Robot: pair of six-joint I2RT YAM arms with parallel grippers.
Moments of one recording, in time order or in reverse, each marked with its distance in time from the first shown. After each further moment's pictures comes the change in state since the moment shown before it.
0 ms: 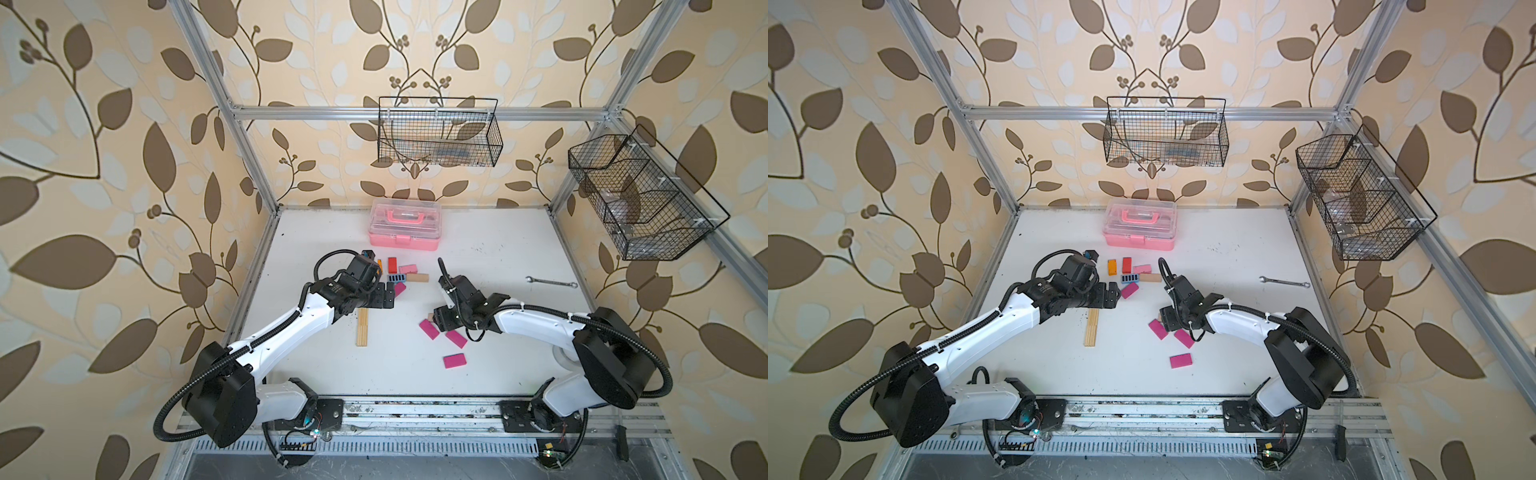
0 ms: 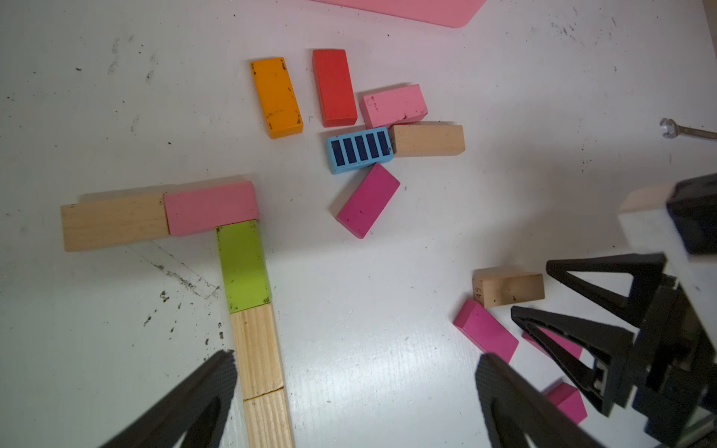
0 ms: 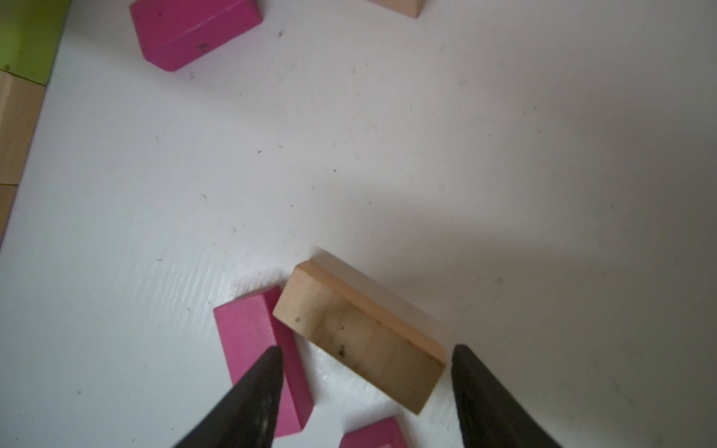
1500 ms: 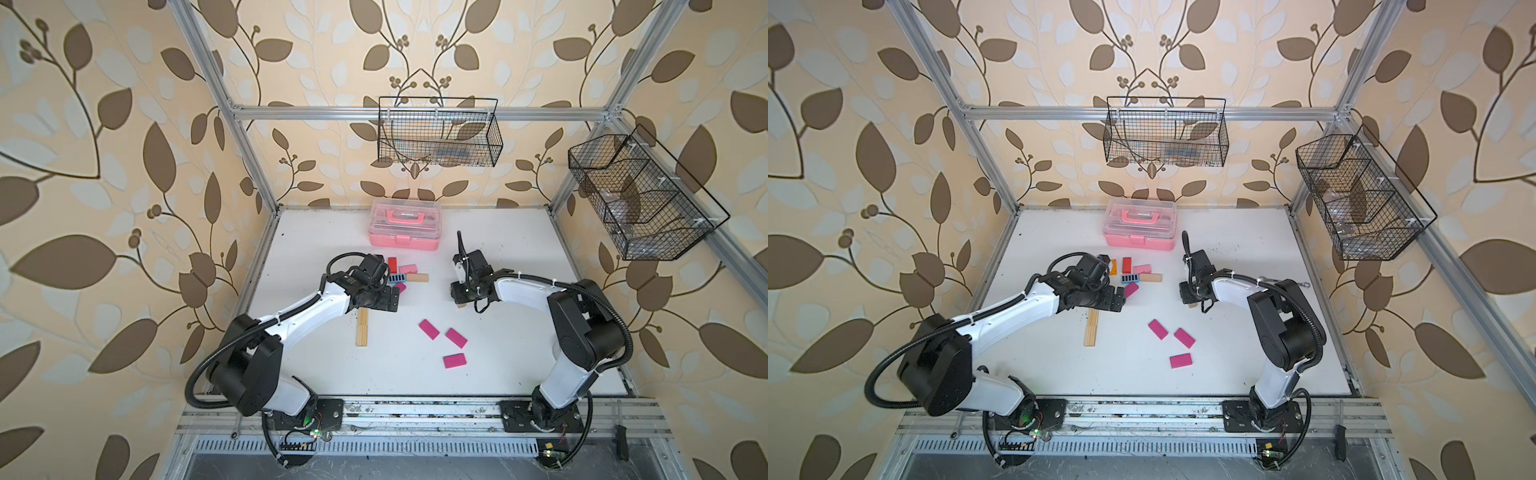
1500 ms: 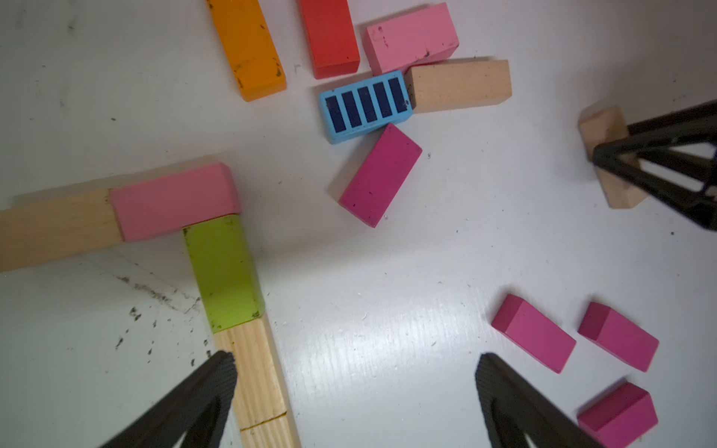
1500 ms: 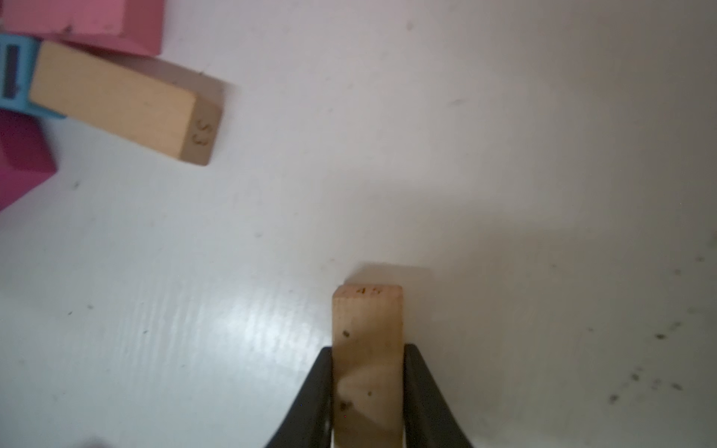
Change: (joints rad) left arm 0.000 0.230 0.072 0.002 0.045 0.090; right arm -0.307 0.214 0.172 0.020 -0.071 -0.153
